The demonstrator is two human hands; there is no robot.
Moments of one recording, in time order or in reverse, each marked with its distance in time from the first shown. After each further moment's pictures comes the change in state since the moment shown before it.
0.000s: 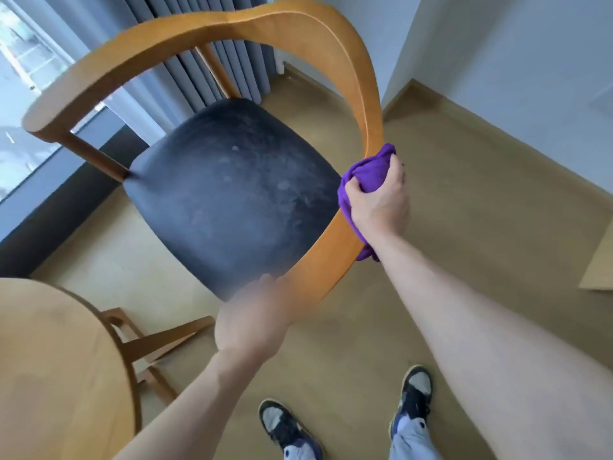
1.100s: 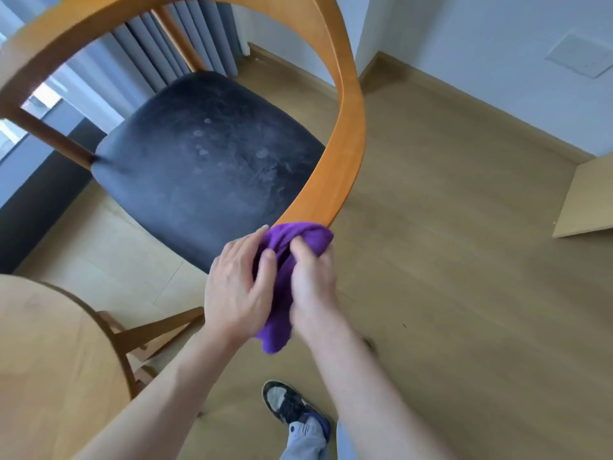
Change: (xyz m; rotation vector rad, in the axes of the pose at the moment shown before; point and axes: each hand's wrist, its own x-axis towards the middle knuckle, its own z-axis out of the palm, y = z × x) left_hand -0.022 -0.025 -0.003 -0.467 0.057 0.234; right_hand -0.209 -0.019 0.002 1.070 -0.221 0.727
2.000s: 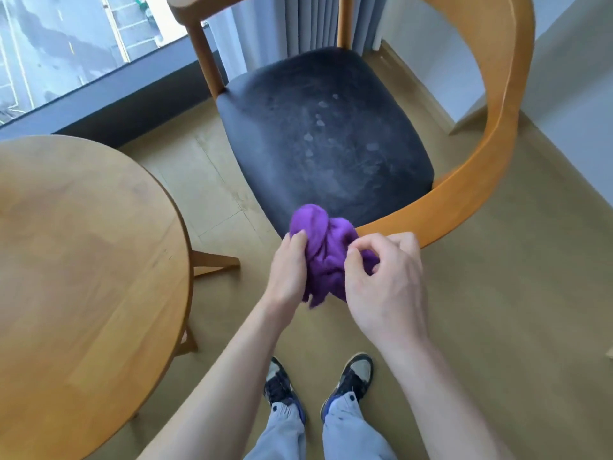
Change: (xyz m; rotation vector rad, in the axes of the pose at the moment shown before) left_hand -0.033 -0.035 -0.017 -1.041 -0.028 -0.772; right_hand -0.060 -0.010 0.000 -1.371 -0.294 -0.704
